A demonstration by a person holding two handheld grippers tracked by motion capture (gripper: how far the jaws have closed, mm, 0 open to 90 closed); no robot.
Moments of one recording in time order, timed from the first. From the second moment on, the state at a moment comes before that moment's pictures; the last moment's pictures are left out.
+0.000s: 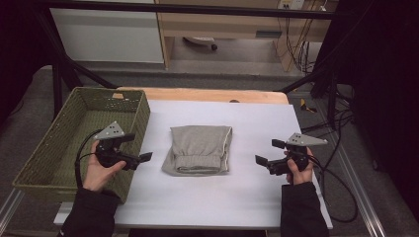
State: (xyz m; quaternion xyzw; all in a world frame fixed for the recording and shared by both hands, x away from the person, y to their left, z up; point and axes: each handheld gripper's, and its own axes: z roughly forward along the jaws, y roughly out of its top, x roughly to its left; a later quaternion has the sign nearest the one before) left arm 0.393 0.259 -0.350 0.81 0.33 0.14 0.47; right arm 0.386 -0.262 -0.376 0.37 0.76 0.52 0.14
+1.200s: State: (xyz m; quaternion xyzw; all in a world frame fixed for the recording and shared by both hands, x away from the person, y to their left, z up) left arm 0.389 0.254 -0.332 0.80 0.35 0.16 0.47; right arm 0.386 -0.263 -0.377 0.37 0.76 0.52 0.14
